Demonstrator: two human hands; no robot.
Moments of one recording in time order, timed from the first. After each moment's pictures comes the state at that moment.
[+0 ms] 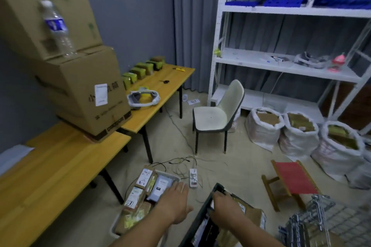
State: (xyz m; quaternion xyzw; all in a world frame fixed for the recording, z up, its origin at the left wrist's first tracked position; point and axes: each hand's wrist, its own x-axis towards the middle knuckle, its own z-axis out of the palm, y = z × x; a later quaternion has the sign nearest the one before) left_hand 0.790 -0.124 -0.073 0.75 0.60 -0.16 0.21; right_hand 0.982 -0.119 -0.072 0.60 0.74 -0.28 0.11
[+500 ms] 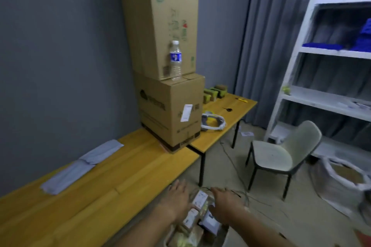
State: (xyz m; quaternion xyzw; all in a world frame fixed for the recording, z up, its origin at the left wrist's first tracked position) left_hand 0.510 -0.225 0.009 0.65 0.73 -0.07 0.20; right_hand 0.690 -0.151 0.013 0.47 0.85 -0.21 0.12
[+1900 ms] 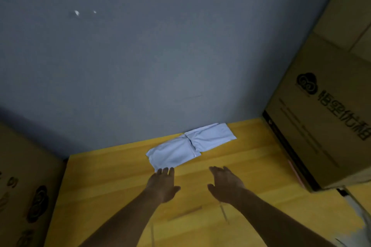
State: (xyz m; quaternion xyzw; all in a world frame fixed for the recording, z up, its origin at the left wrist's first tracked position) left_hand -0.052 -0.305 -0.141 0.33 0.91 -0.05 0.26; right_hand 0.075 -0.111 -0.102 0.19 0.95 -0.16 0.20
